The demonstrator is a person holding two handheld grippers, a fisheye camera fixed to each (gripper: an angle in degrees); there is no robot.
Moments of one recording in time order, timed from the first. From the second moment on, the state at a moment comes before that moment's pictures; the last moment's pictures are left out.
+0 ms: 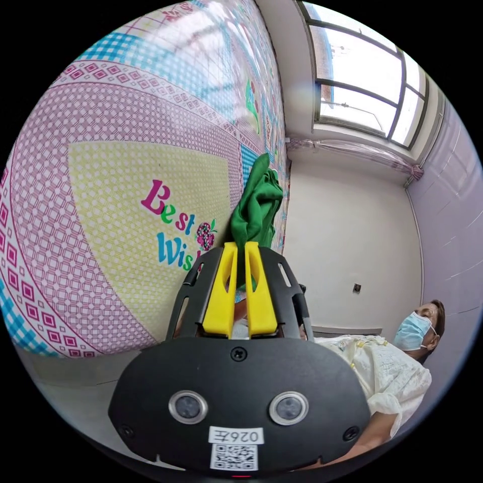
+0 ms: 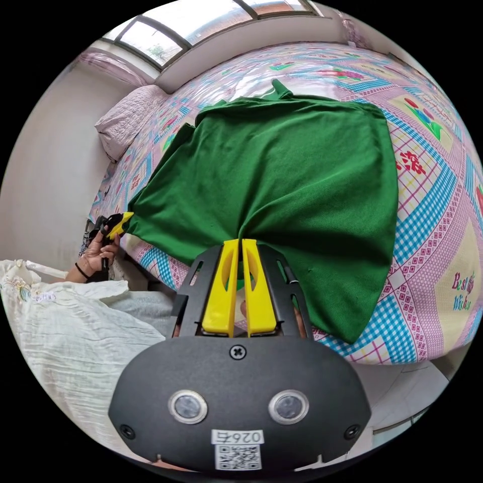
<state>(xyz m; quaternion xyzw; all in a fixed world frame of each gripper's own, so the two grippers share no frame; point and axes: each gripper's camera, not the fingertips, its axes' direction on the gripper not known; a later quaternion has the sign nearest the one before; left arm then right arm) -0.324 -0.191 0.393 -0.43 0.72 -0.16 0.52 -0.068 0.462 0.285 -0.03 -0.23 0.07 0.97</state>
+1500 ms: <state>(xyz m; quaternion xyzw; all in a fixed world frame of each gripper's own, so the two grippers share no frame) -0.142 -0.286 0.204 -0.27 0.58 0.36 0.68 0.004 0.331 0.445 -0.01 -0.13 -0.12 0.98</state>
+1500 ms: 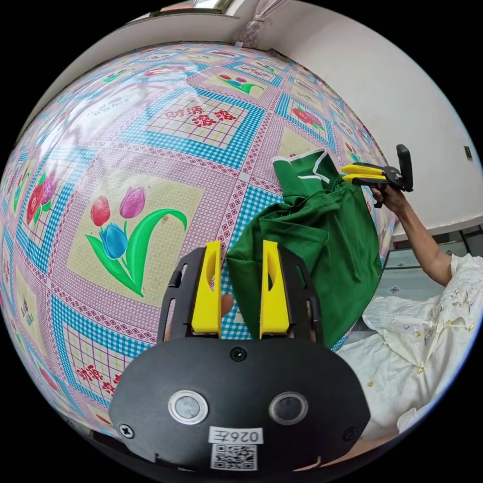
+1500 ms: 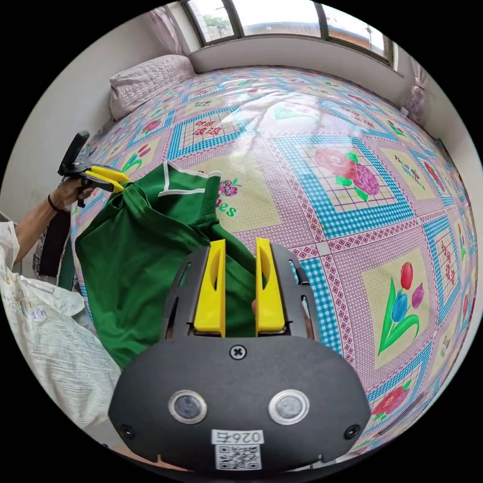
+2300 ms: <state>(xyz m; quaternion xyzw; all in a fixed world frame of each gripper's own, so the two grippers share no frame) -0.419 -0.238 0.027 0.03 0.74 0.13 0.65 -0.174 0.575 0.200 0.30 0.04 -0.10 0.95</state>
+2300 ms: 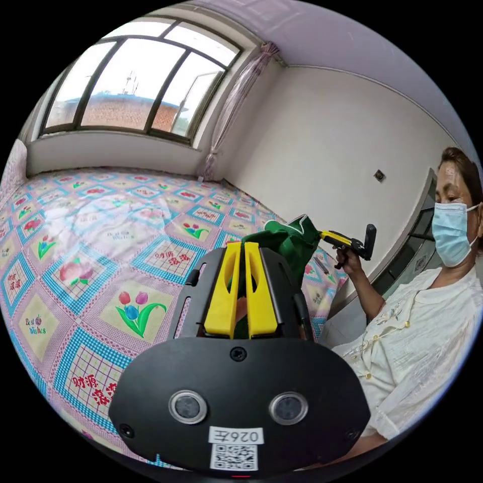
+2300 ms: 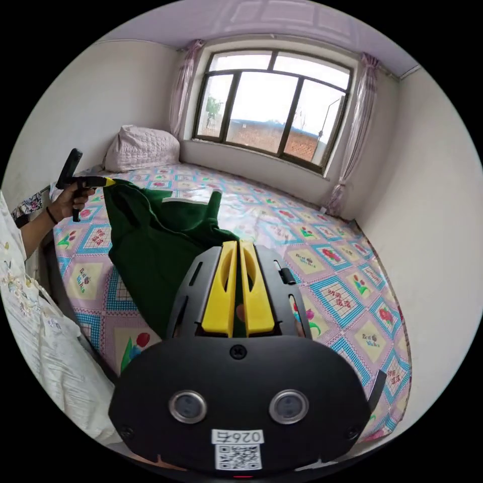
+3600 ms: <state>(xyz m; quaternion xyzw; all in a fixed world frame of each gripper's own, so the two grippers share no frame) -0.405 -0.332 -0.165 0.17 0.65 0.17 0.72 -0.242 0.462 0.068 0.35 0.35 -0.13 0.86</state>
